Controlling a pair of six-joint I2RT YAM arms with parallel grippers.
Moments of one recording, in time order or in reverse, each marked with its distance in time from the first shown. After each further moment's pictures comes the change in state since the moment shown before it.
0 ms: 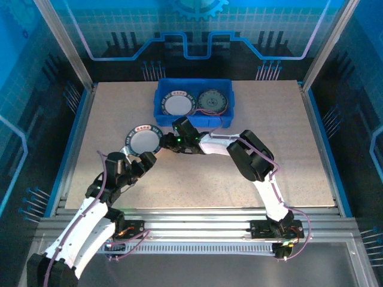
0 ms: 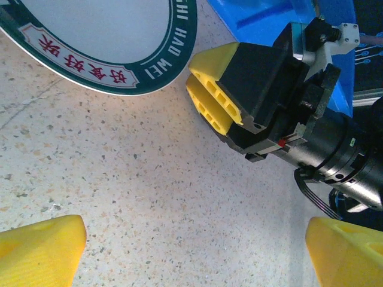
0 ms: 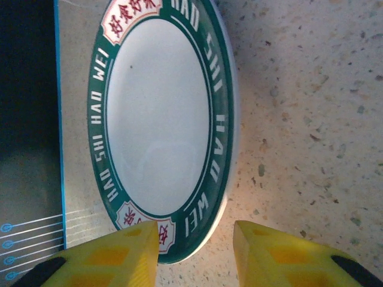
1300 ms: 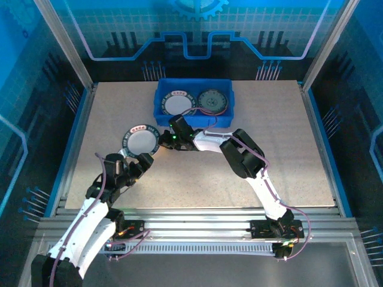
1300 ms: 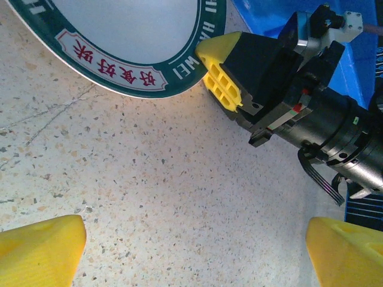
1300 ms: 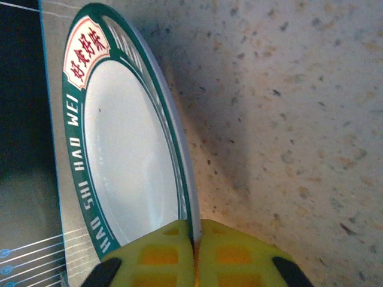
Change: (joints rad) left arm 0.063 0.000 -0.035 0.000 0.019 0.005; right arm -0.003 0.133 0.167 -0.042 -0.004 0.040
